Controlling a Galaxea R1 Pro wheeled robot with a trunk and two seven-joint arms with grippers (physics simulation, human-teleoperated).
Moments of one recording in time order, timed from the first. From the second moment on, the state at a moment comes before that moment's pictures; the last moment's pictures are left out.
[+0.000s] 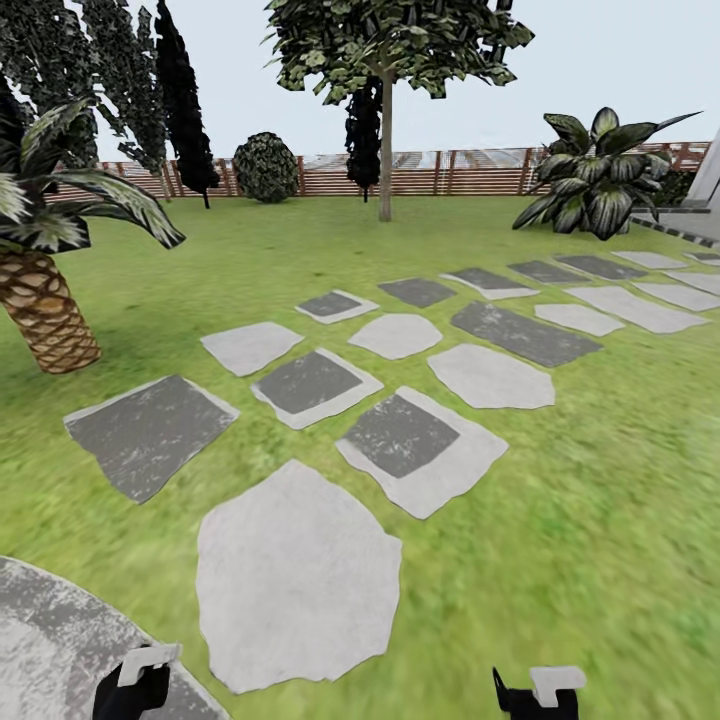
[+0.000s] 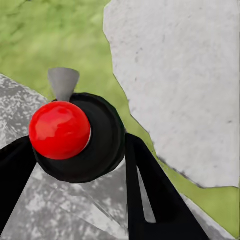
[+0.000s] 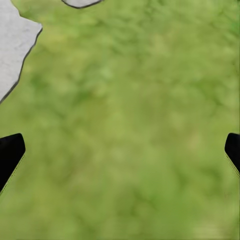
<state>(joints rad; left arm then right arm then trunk) -0.31 0.16 0.21 -0.39 -0.08 -0.30 0.01 -0.27 -0.09 -0.04 -0.35 0.05 -0.44 0.00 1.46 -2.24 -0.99</state>
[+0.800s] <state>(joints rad) -0.31 0.16 0.21 -0.39 -0.08 -0.30 0.01 -0.27 -0.09 -0.04 -0.35 0.05 -0.44 0.00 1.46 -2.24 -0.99</state>
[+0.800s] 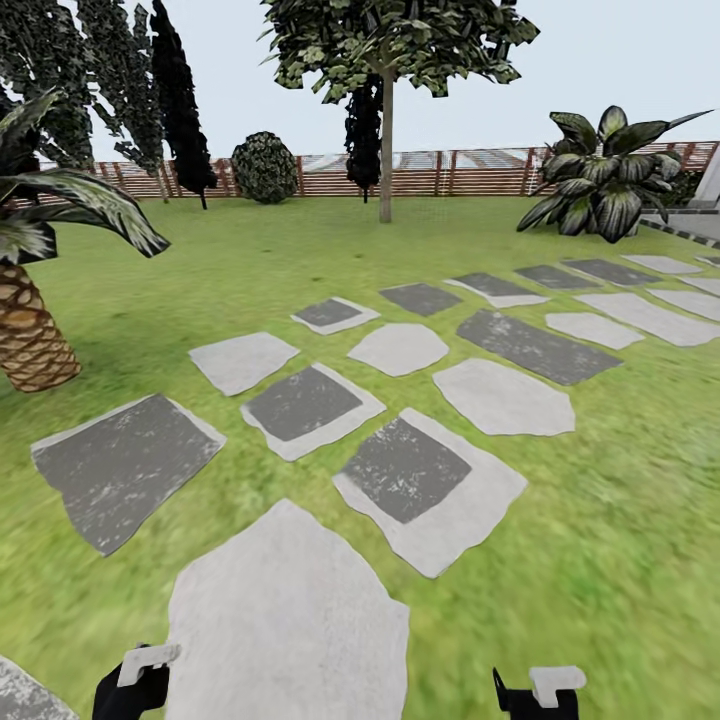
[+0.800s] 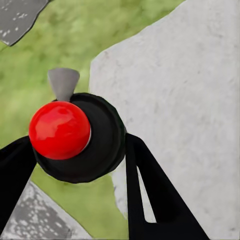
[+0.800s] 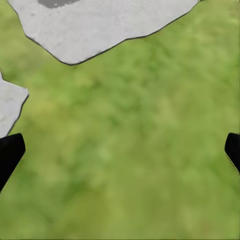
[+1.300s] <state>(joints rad) -0.31 0.16 0.21 -0.39 -0.08 -0.30 0.01 -0.27 -0.09 -0.04 -0.35 0.05 -0.44 0.00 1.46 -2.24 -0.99</state>
